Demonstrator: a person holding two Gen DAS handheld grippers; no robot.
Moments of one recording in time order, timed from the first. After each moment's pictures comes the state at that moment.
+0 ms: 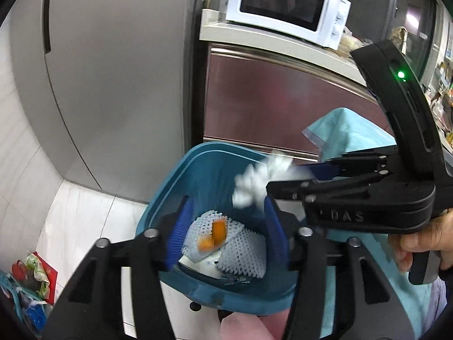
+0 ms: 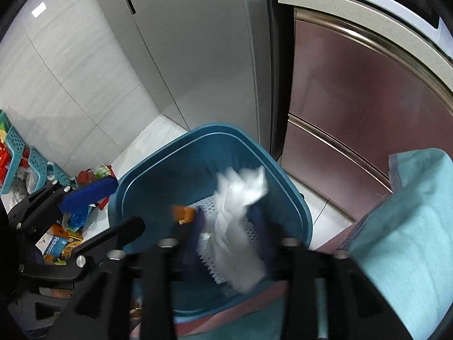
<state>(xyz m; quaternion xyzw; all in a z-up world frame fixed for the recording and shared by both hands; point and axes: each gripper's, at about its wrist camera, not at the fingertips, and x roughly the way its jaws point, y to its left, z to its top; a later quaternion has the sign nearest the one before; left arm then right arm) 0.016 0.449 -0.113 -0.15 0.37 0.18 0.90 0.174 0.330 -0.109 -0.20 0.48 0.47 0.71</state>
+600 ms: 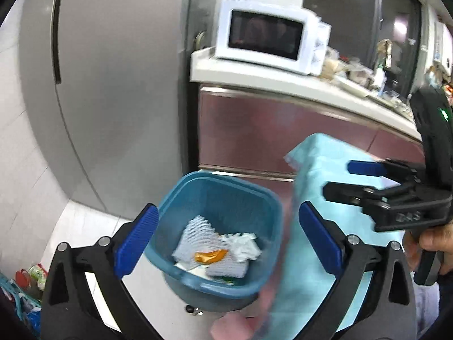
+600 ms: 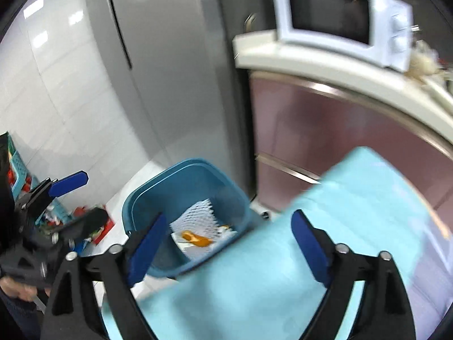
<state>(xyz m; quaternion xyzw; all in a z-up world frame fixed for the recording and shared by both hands) -0.020 0.379 -0.044 -0.12 0.30 0.18 0.93 0.147 0.186 -0.030 -0.12 0.37 0.46 0.80</state>
